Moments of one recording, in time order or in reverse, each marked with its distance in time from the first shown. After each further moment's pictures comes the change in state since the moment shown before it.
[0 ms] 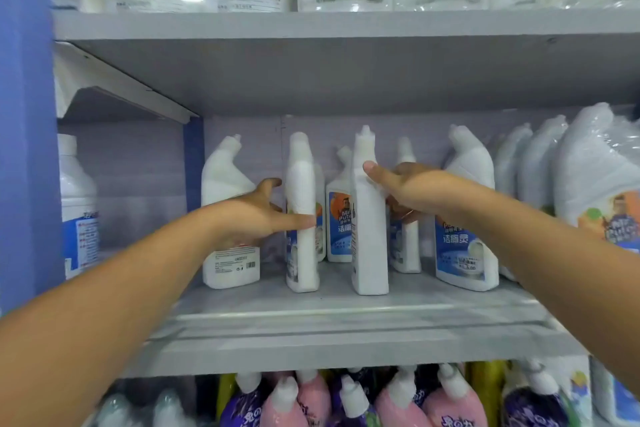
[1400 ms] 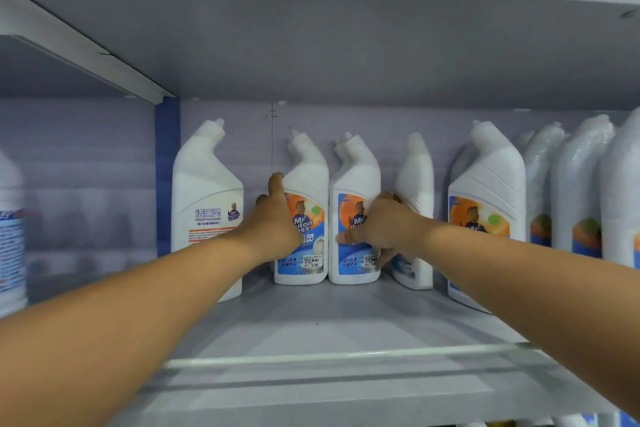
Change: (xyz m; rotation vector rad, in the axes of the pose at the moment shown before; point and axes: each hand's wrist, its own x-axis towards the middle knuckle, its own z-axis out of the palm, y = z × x) left_hand 0.091 -0.031 0.046 0.172 0.325 0.141; right_hand 0.071 0.021 0.073 0.043 -0.024 0.193
